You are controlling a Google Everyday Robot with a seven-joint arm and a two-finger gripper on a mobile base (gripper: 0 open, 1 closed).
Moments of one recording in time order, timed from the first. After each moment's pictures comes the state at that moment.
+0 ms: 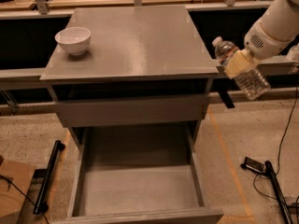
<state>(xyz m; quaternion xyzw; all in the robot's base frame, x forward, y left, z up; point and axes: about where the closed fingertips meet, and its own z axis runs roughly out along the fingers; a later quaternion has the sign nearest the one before) 0.600 -0.258 0.899 -0.26 0.95 0.01 0.18</state>
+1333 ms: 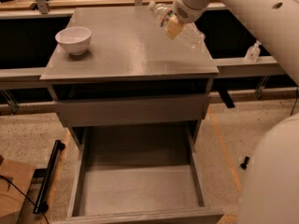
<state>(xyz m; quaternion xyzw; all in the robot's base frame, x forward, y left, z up) 0.750 -0.098 0.955 -0.43 0.84 -0.08 0.33</state>
